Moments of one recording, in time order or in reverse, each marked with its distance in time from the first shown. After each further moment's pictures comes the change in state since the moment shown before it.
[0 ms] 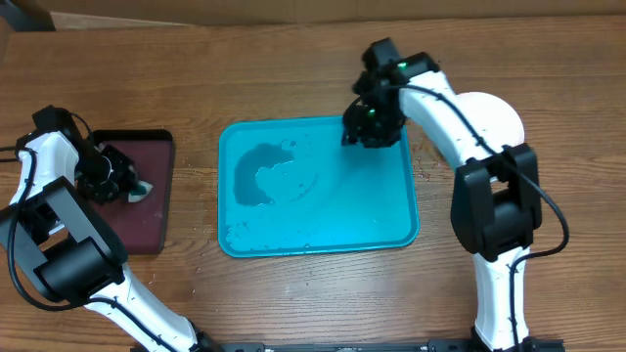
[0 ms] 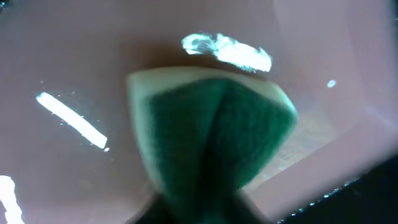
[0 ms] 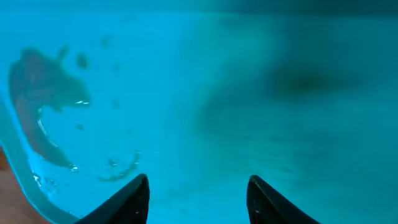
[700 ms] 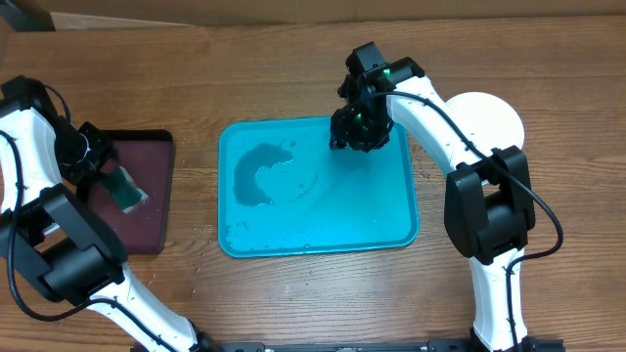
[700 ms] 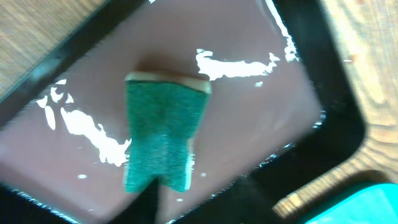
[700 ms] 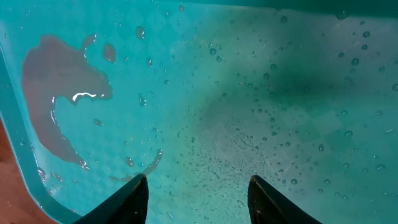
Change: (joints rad) left arm 0.000 0.002 0.278 -0.269 -0.044 0.011; right arm 0.043 0.000 0.000 0.021 0.000 0.000
